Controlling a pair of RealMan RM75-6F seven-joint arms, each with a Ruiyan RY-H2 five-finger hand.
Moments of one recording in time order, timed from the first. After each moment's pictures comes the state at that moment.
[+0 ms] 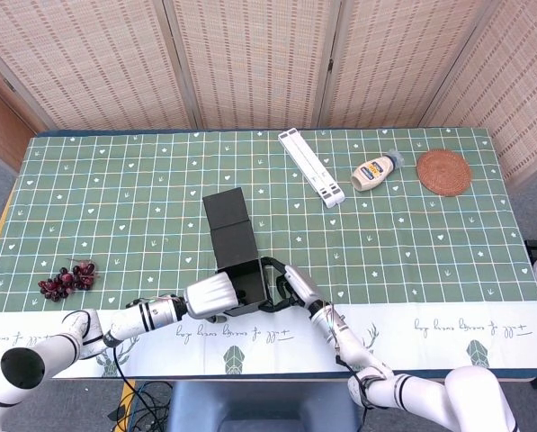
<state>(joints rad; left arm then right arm) -0.97 -1.72 0.21 -0.80 1.93 1.22 -0.30 0.70 -1.97 0.19 -1.02 -1.38 0.88 0.66</state>
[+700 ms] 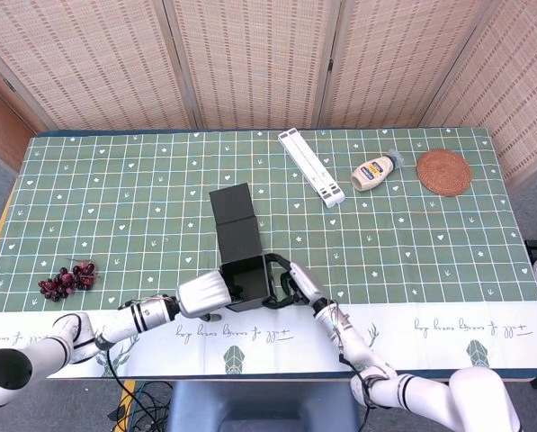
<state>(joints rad) -0.94 -1.67 0.20 -0.88 1.90 1.24 -0.25 0.69 -1.95 0.20 -1.04 -1.37 0.90 0.66</state>
